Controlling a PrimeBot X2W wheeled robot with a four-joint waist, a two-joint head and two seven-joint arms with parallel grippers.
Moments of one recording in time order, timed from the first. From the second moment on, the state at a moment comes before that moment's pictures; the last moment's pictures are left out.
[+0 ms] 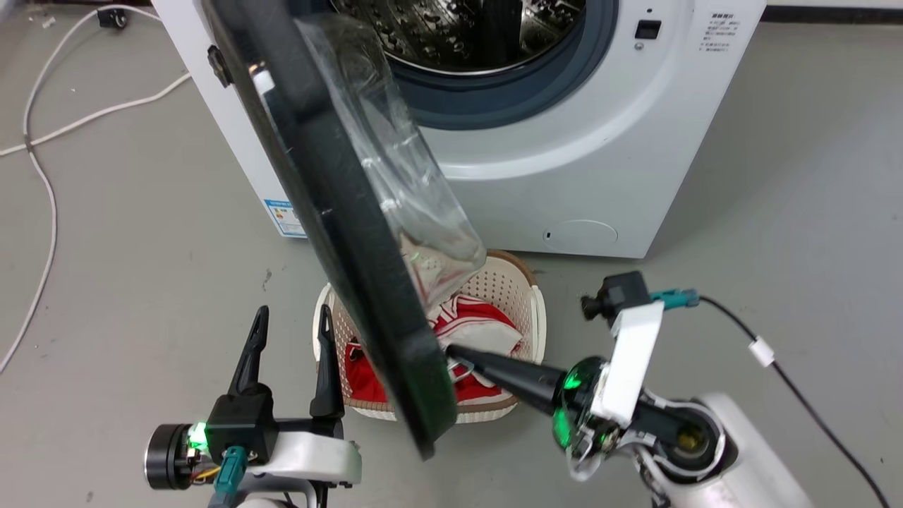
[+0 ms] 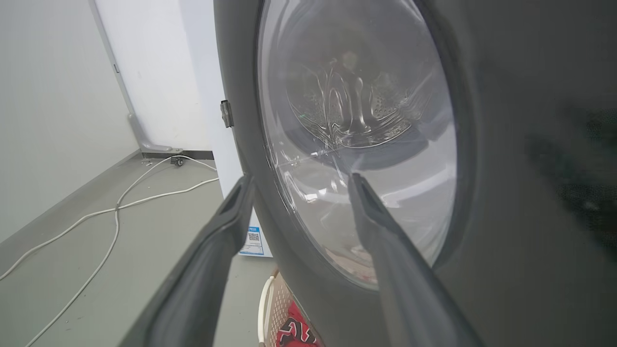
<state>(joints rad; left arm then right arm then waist) -0.04 0.05 -0.14 0.04 -0.07 0.12 -0.26 -0.36 -0.07 0.42 0.24 1.65 0.13 0.69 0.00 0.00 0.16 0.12</state>
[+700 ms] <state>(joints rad) 0.07 0.05 -0.09 0.05 -0.06 0.11 -0.26 -0.19 -0.10 0.16 0.11 1.65 0.13 0.41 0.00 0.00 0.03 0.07</state>
